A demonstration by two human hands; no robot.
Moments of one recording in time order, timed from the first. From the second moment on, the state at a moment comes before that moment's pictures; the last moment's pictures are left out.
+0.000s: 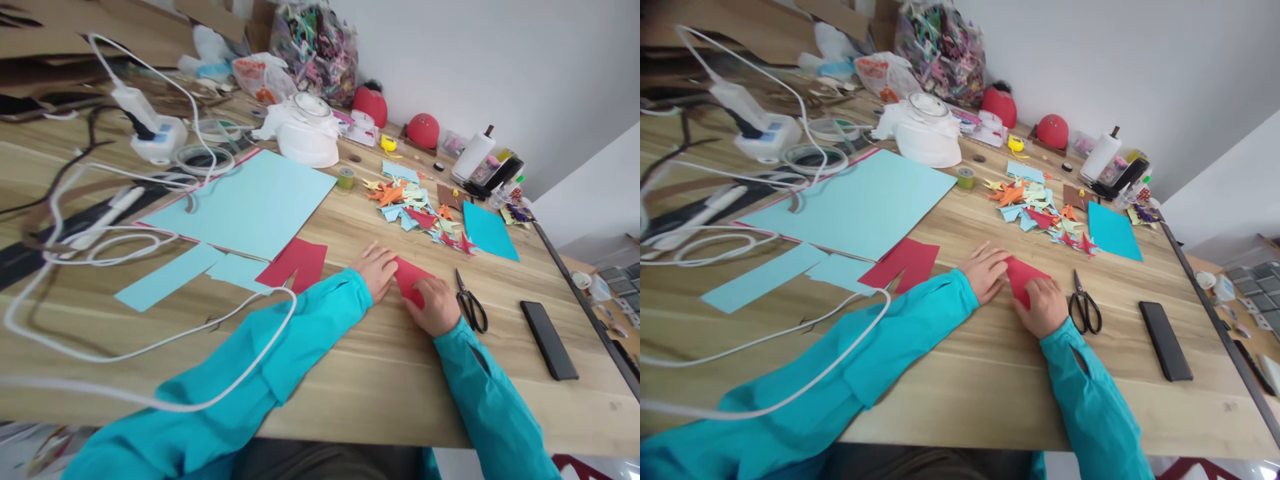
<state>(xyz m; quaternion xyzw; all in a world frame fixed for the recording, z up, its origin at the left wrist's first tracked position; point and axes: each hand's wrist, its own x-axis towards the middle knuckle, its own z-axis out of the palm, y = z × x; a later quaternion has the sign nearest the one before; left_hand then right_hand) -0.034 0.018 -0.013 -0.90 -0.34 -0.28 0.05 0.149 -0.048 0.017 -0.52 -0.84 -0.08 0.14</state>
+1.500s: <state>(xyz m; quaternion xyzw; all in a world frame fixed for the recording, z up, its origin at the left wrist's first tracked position) -0.039 0.001 0.001 -0.80 -0.24 -0.49 -0.23 0.164 -0.039 0.003 -0.44 -0.51 0.44 0.59</state>
